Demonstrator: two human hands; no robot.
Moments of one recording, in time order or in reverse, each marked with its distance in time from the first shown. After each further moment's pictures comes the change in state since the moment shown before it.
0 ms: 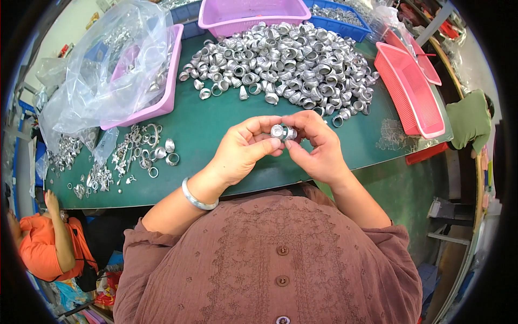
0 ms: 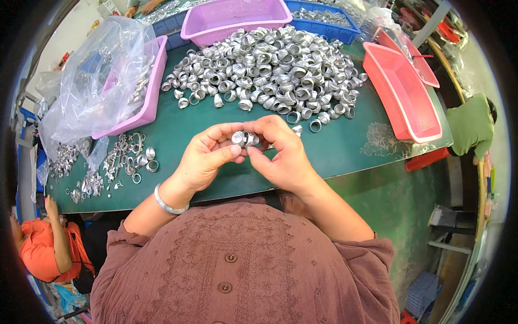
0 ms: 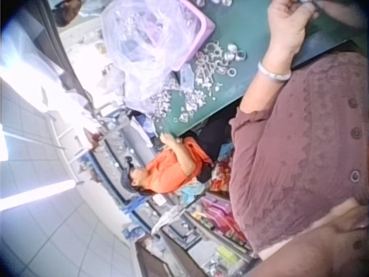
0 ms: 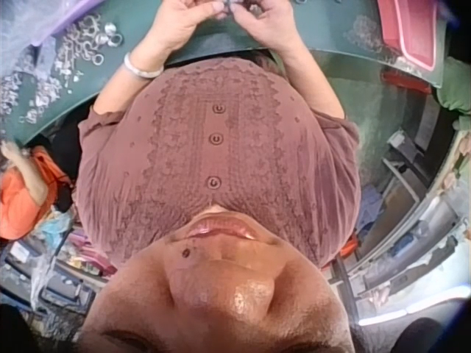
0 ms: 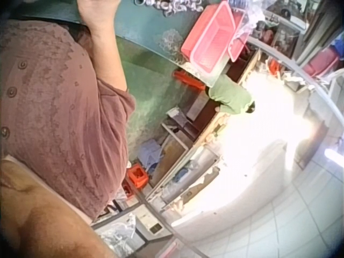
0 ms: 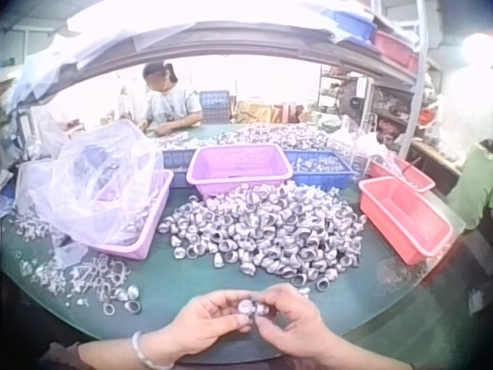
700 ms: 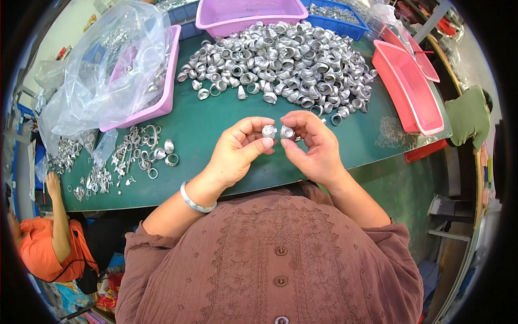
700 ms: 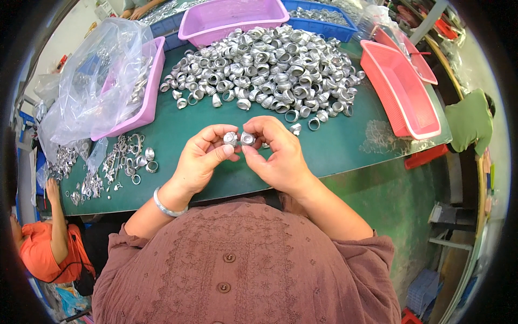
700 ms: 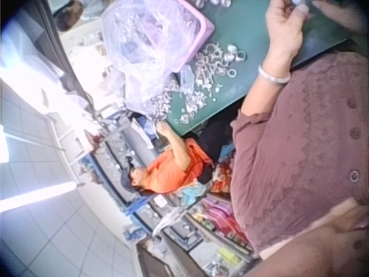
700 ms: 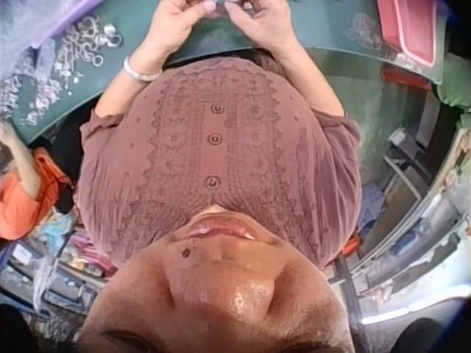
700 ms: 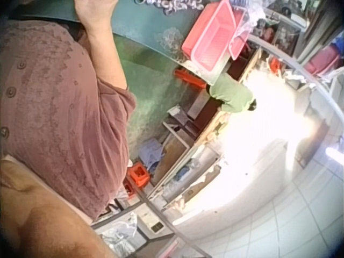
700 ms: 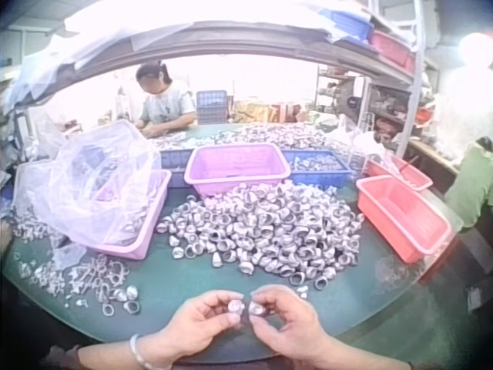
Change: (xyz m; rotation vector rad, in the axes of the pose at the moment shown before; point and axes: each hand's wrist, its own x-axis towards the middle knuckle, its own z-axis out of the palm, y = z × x) left_hand -0.006 -0.004 -0.007 0.115 0.053 0.038; right_hand -0.001 -0.004 0.009 0.120 0.108 0.029
